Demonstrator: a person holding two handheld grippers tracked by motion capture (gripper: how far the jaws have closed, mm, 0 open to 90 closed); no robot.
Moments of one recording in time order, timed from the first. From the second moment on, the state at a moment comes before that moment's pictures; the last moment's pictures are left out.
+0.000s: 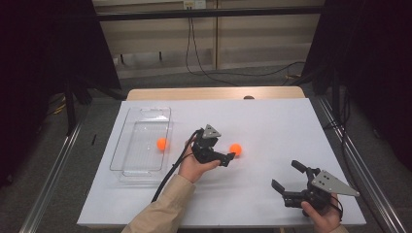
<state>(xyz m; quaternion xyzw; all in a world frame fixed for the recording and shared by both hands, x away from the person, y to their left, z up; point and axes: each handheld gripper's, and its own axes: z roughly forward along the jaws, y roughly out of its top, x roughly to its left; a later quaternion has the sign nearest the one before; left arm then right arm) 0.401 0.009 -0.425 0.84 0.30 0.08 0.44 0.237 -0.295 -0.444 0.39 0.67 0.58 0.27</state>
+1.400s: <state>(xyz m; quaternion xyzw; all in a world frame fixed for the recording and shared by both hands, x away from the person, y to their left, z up) 0.404 -0.005 -0.432 0.84 0.29 0.08 0.45 0.237 -0.296 -0.444 0.39 0.67 0.58 0.27</state>
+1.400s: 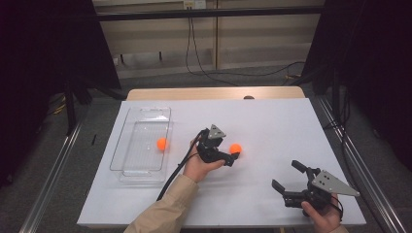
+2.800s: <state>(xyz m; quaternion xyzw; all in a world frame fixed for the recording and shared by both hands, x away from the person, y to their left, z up) 0.405 -0.013 -0.437 0.85 0.28 0.08 0.45 0.237 -0.296 -0.445 0.39 0.67 0.58 0.27</state>
